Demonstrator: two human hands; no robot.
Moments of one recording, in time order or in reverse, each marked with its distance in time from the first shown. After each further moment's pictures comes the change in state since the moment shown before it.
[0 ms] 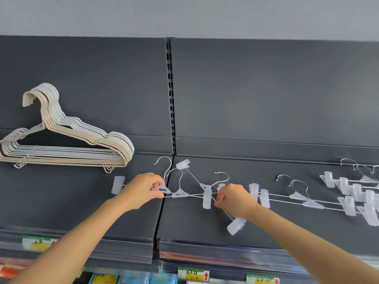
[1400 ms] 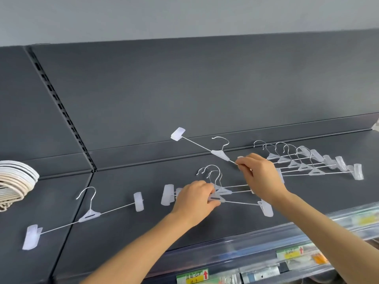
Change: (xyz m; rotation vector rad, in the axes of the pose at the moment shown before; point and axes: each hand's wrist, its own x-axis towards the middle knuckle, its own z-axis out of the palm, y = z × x) left_hand 0.057 0.303 0.163 0.066 0.045 0.406; right_hand -0.115 0.228 -0.087 0.171 0.831 -0.057
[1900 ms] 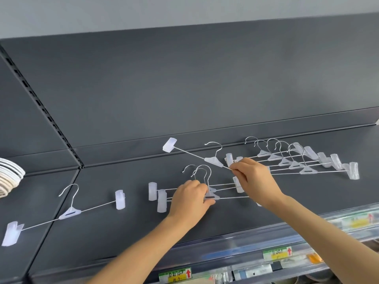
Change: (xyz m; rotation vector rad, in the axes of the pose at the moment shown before) left_hand 0.019 0.028 0.043 0.095 0.132 -0.026; right_hand -0.012 0.057 -0.001 0.009 -0.081 -0.086
